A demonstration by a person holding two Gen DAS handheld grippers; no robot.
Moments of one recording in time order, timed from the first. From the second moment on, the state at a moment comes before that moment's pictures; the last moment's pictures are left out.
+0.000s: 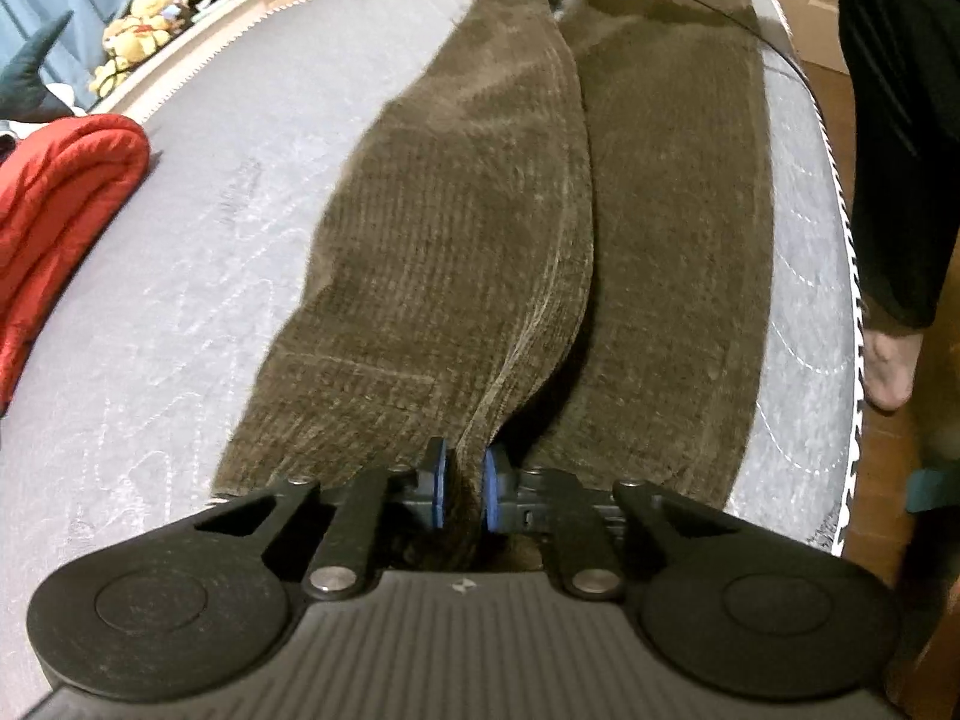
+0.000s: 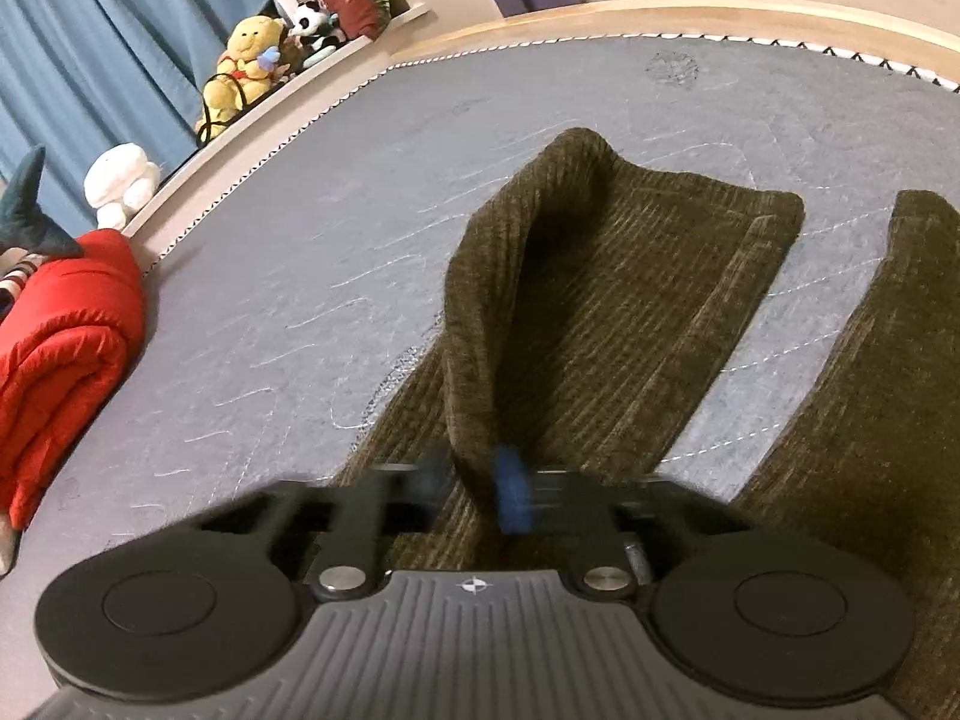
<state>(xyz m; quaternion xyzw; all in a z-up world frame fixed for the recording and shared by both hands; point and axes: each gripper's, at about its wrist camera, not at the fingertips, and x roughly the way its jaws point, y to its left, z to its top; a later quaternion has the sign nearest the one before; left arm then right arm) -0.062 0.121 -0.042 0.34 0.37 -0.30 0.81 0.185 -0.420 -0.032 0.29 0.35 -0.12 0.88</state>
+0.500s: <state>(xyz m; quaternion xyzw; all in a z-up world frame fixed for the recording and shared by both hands) -0.084 0.160 -0.003 0.32 0.37 -0.26 0.83 0.031 -0.457 0.076 0.35 0.34 -0.18 0.85</state>
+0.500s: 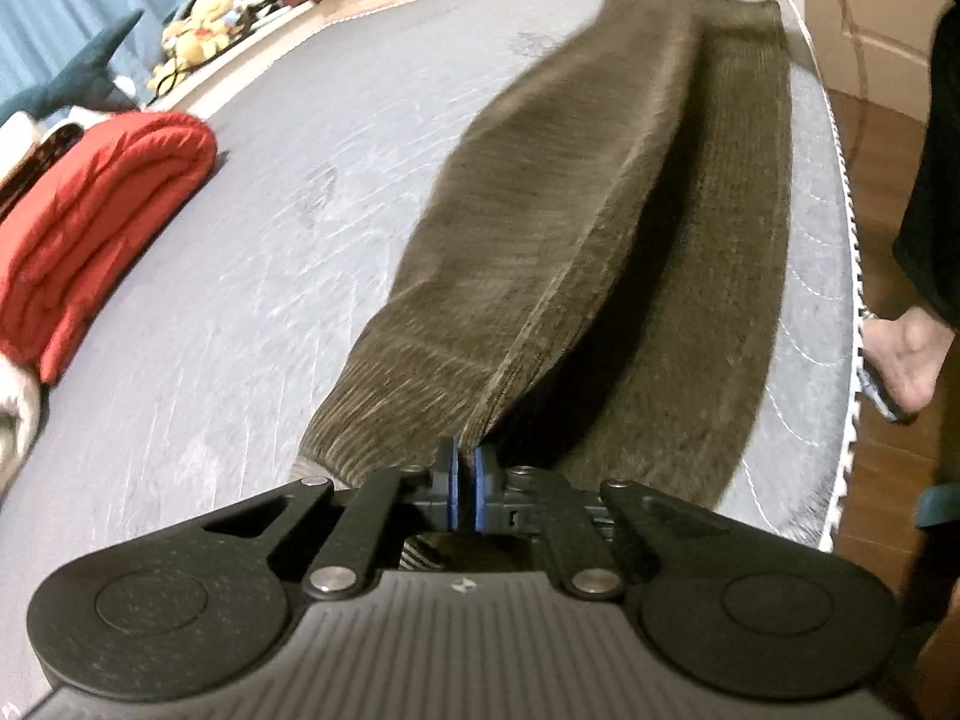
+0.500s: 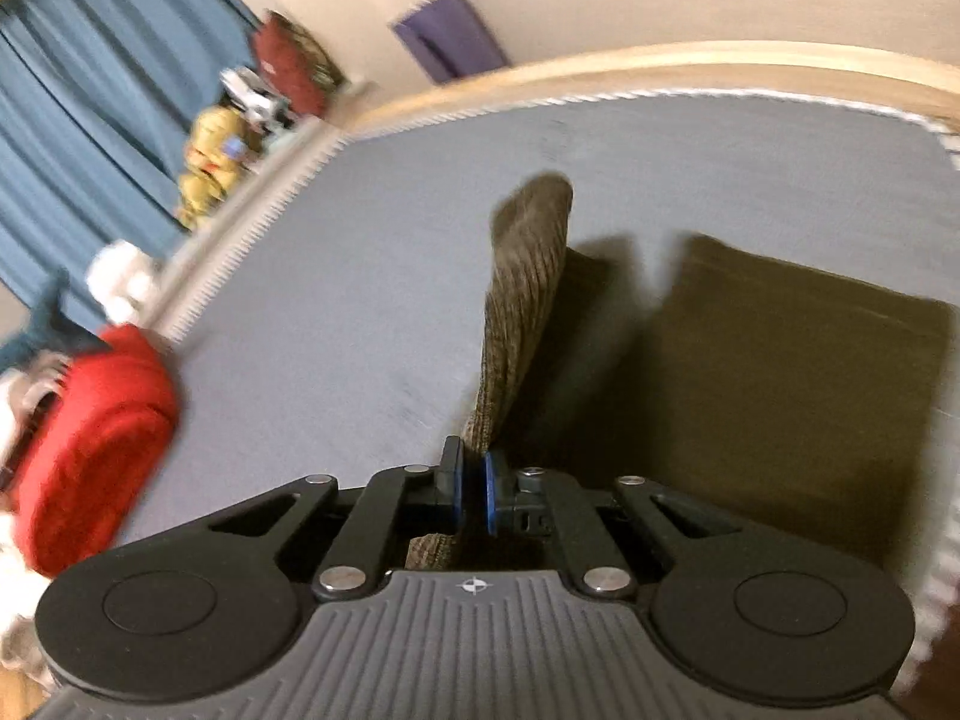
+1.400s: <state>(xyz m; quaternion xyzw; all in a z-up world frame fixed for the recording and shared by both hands) -0.041 0.100 -0.005 0.23 0.32 -0.27 0.88 -0.033 -0.608 -0.013 0.41 0.32 -0.28 0.80</state>
